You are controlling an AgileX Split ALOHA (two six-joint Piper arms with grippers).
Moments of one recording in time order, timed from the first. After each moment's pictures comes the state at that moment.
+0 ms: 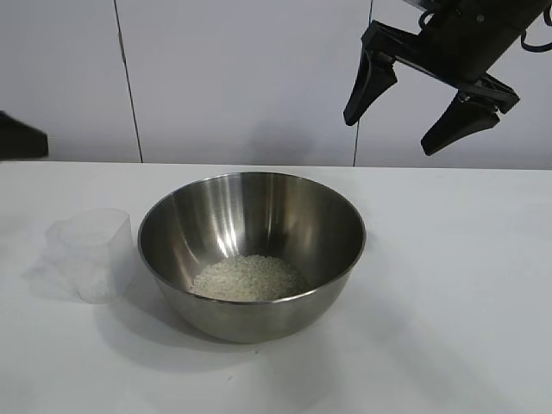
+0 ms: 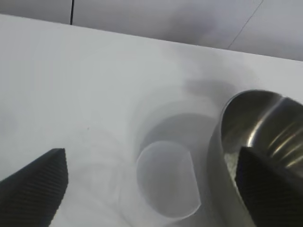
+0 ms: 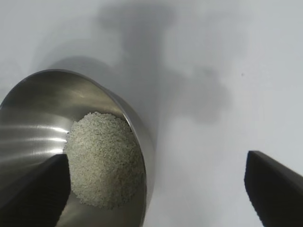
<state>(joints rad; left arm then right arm) 0.01 1.34 -0.56 1.20 -0.50 -1.27 0.14 1.83 -1.45 0.45 0.87 -0.21</state>
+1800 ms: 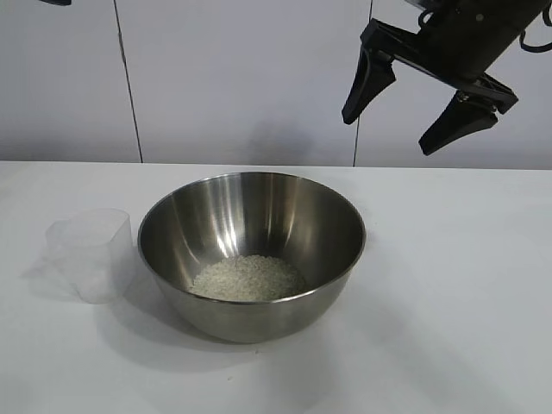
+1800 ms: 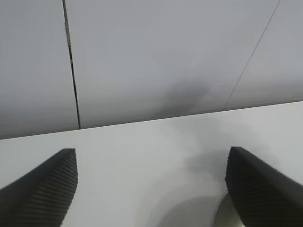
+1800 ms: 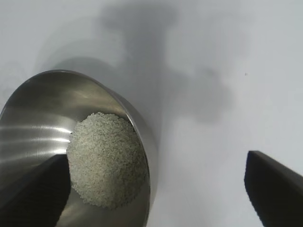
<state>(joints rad) -0.13 1.37 -0.93 1.76 -0.29 -1.81 0.14 1.83 -1.45 0.46 0.87 -0.21</state>
